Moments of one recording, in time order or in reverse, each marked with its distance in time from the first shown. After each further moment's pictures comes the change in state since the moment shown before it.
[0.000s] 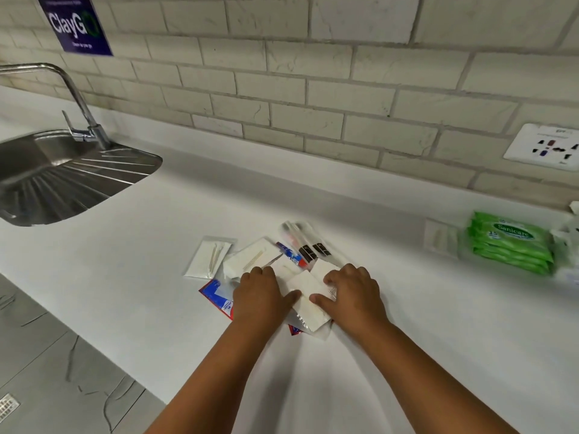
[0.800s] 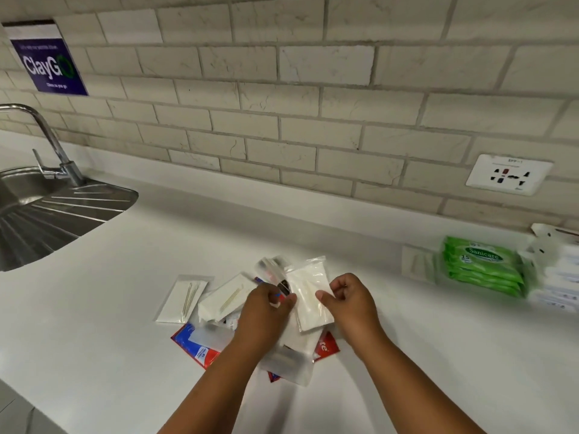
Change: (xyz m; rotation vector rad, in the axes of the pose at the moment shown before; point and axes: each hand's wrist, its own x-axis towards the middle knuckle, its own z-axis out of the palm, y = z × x) left_hand 0.021 0.033 -0.007 -0.621 -0.046 0.011; right_hand 0.023 0.014 -0.029 0.817 0.160 0.308
